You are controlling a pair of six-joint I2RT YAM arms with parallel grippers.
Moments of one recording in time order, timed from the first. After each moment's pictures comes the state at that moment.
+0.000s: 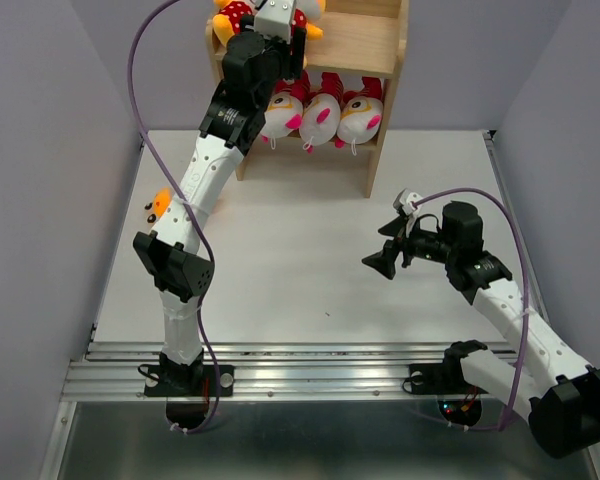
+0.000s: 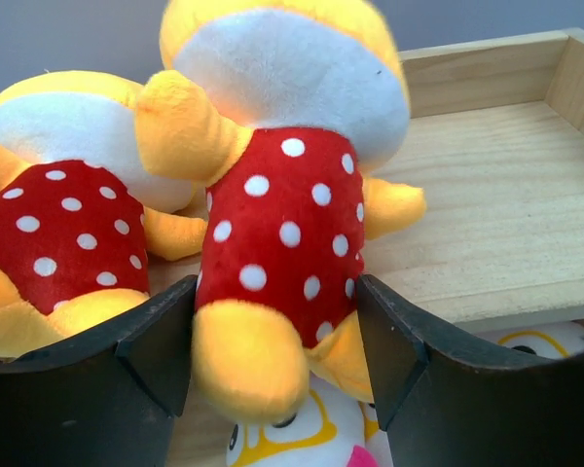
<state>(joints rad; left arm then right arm) -0.48 1.98 2.37 -0.25 -0.21 0.12 0.29 0.94 0.70 -0.14 -0.74 -0.18</state>
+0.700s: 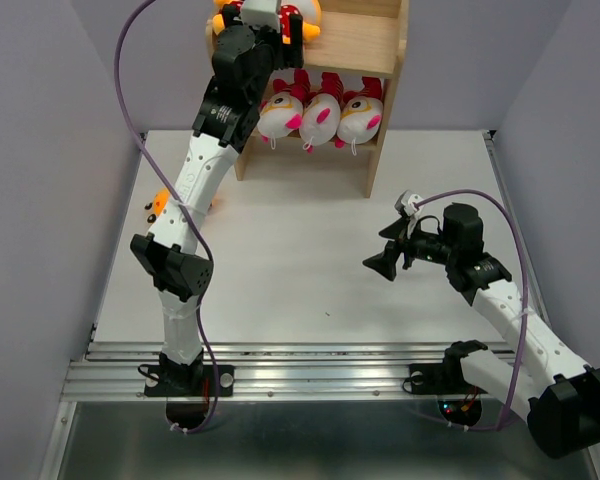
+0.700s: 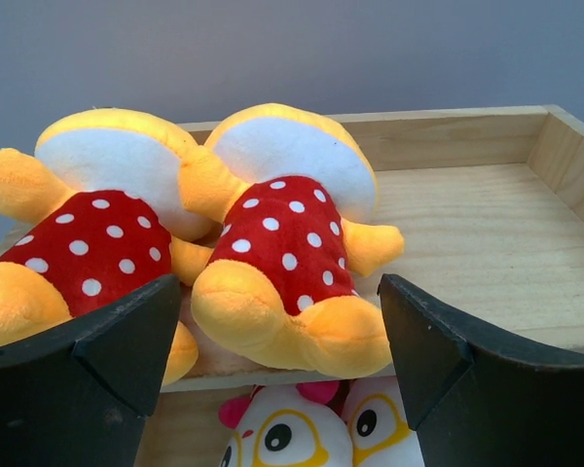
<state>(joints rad) -0.47 1.98 2.42 -0.22 -0.21 0.05 0.27 0.94 0.67 -0.13 -0.77 -0.16</state>
